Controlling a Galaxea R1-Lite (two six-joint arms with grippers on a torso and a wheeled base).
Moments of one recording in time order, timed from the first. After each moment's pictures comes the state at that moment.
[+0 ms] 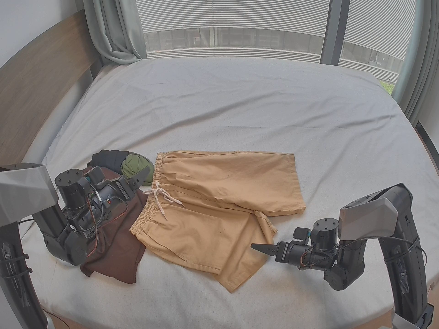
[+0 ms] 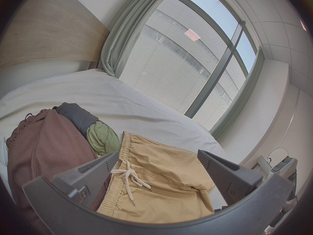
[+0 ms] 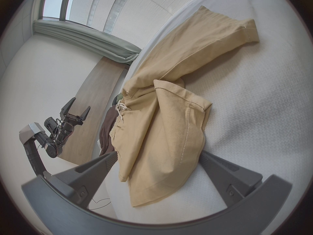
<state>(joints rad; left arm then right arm) -0.13 2.16 -0.56 -1.55 -0.23 -0.46 0.40 2.61 -0.63 -1.54 0.48 0.67</state>
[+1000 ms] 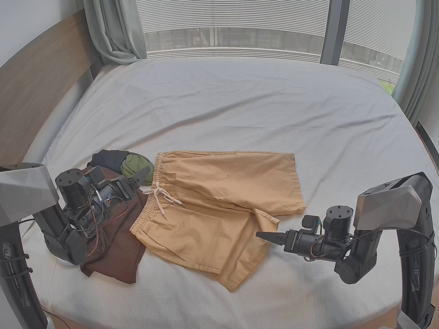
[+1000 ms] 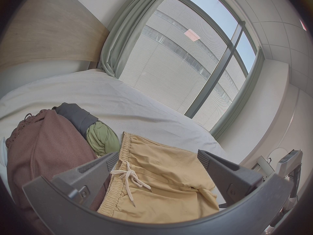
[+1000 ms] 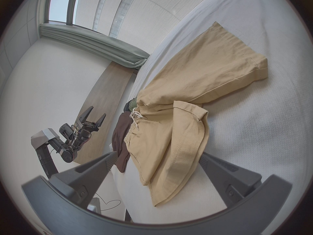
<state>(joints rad) -0.13 2.17 -0.57 -1.55 -0.23 -0.46 0.38 2.46 -0.56 -1.54 0.53 0.69</state>
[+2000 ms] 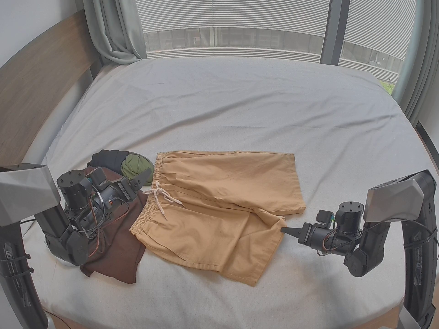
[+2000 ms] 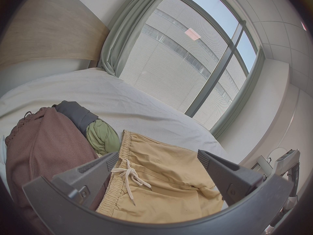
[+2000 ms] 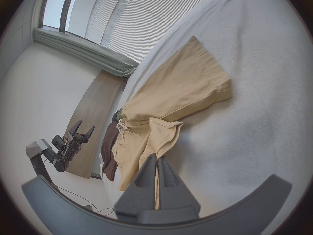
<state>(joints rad) -0.13 2.18 -0.57 -1.55 -0.23 -0.46 0.27 2.47 -0.56 -1.52 0.53 0.67</state>
